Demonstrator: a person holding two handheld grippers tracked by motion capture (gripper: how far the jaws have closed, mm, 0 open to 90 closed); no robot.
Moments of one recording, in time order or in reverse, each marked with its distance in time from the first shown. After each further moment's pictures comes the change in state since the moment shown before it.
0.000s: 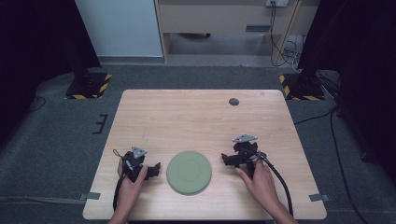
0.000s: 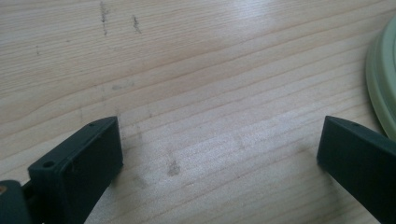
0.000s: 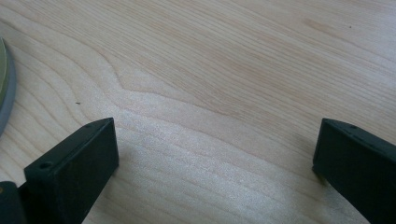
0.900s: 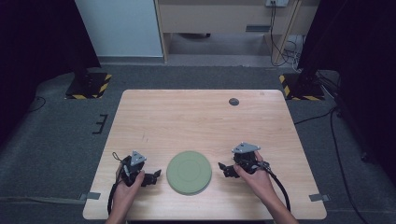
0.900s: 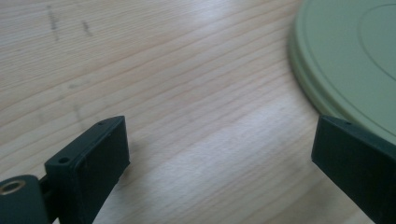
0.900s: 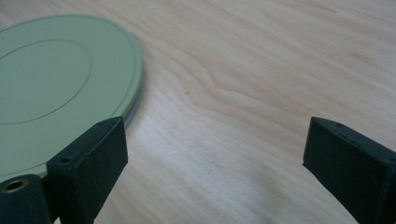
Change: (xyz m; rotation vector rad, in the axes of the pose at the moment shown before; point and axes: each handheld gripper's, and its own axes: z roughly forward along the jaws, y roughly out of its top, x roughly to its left) left arm -0.008 -0.010 -0.018 -0.021 -0.145 0.110; right arm 0.034 -0.008 -0.047 -0.077 0.127 -0.098
